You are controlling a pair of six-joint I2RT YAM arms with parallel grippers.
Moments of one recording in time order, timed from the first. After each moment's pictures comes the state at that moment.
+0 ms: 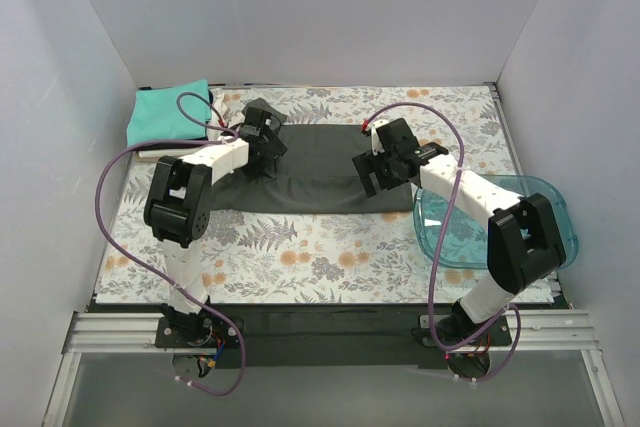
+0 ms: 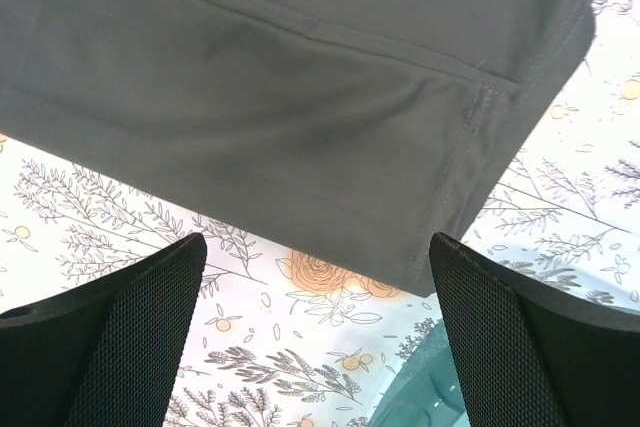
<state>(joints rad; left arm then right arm) -0.32 1.97 1.37 -0.37 -0.23 -0.95 0.53 1.61 1.18 -0.53 0.04 0.02</state>
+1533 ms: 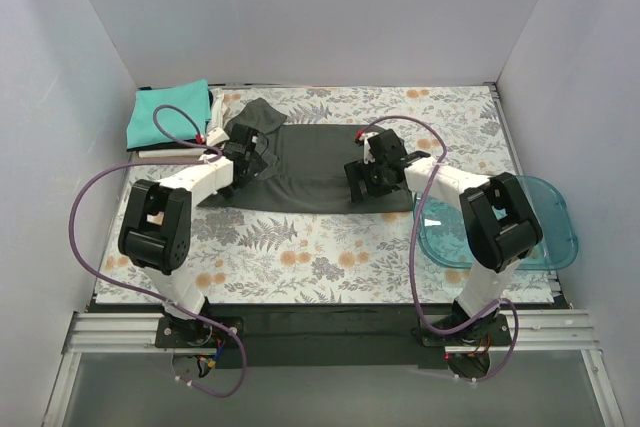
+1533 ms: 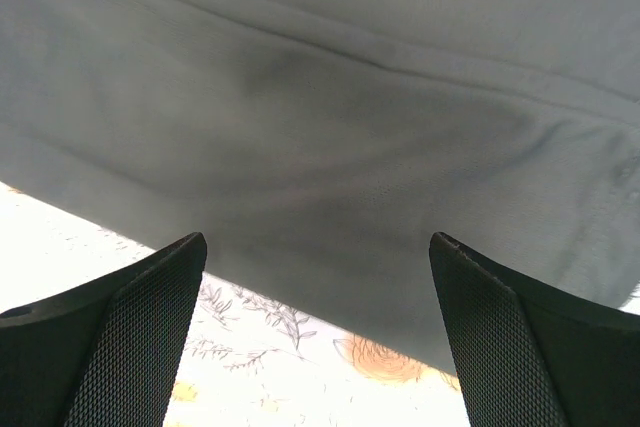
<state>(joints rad) -0.32 1.74 1.15 -0.43 -0.44 -0.93 0.52 1.76 1.13 -0.36 -0.08 0.13</state>
